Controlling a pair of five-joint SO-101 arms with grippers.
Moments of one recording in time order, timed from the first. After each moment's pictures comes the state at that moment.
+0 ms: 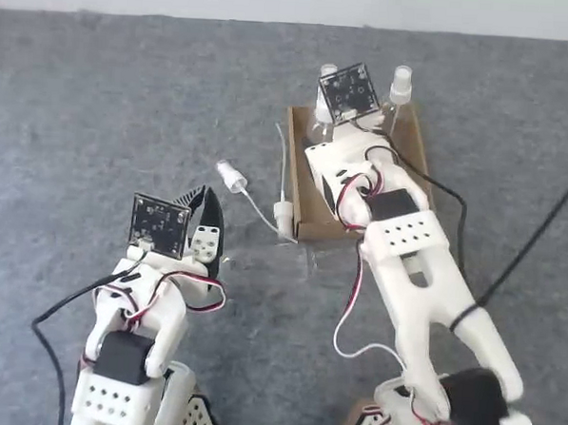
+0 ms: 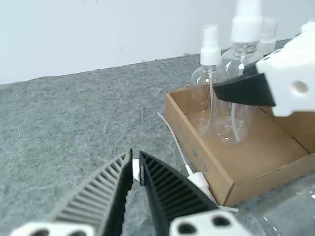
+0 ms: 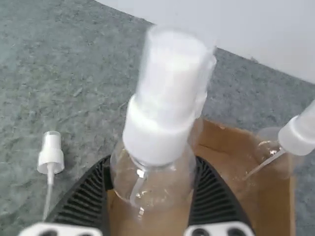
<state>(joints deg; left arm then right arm) 6.3 -90.9 81.1 45.6 2.9 -22.1 -15.6 33.1 25.1 6.7</state>
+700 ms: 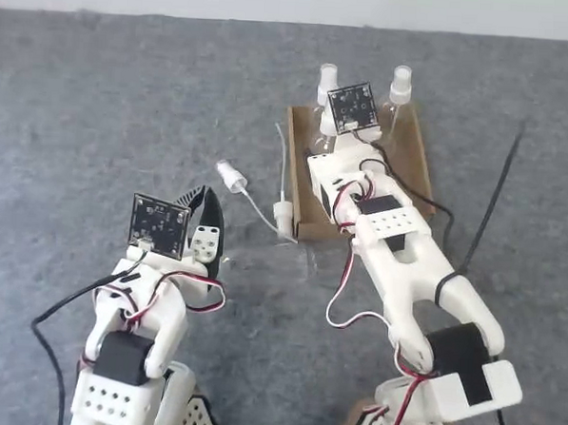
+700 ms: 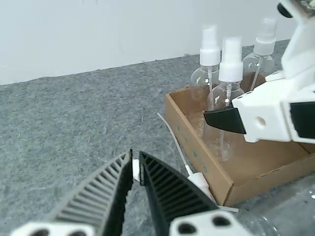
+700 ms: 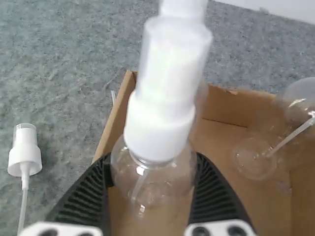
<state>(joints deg) 6.3 -90.9 81.1 45.6 2.9 -20.7 -1.1 36.8 9.7 0.9</state>
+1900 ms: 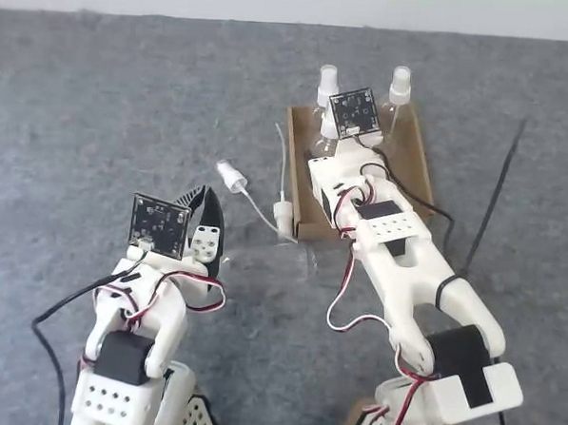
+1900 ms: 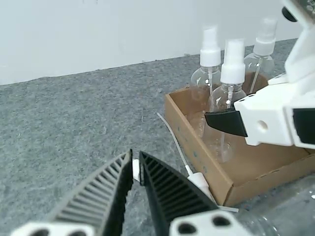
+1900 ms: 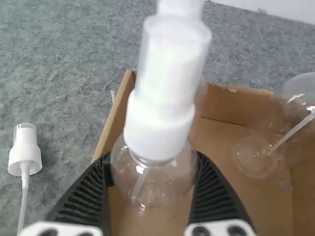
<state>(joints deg) 6.3 -90.9 81.1 45.6 2.9 -20.7 -1.3 39.4 7.0 0.7</state>
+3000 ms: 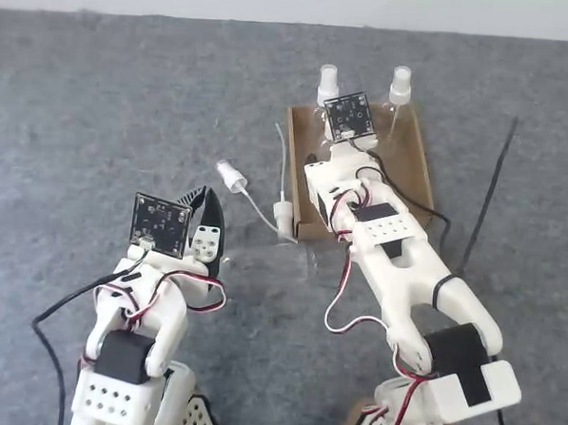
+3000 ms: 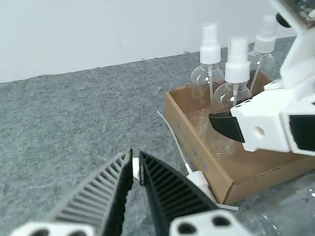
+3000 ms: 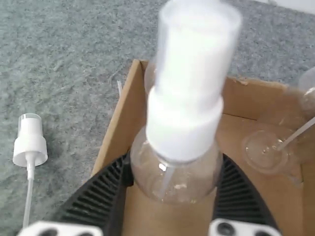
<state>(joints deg) 6.3 -90.4 81.1 45.6 2.9 -21.8 -1.2 40.0 7.0 0.5</state>
